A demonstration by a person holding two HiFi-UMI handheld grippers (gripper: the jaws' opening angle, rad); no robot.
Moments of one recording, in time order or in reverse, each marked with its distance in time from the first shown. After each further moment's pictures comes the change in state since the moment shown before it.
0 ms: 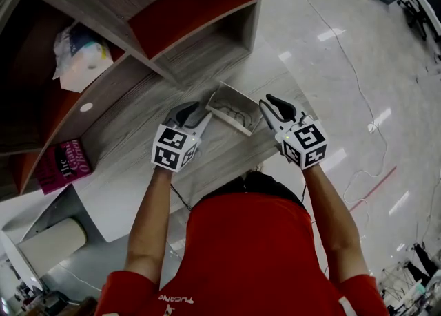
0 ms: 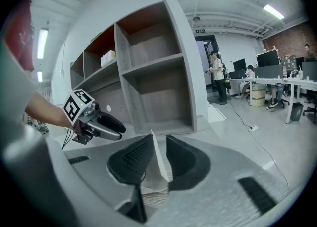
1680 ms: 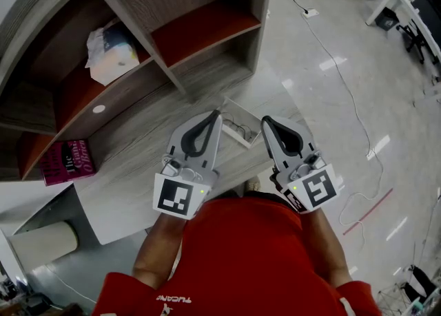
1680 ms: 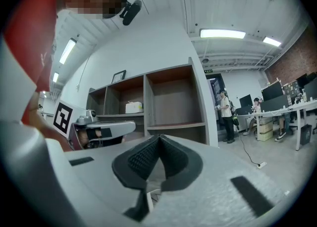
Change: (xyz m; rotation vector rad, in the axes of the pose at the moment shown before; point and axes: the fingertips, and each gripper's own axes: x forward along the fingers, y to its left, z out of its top) left arm -0.145 -0.075 0.176 0.100 -0.682 0.175; right arm -0.091 0.086 0.144 -0.151 -0.425 0.027
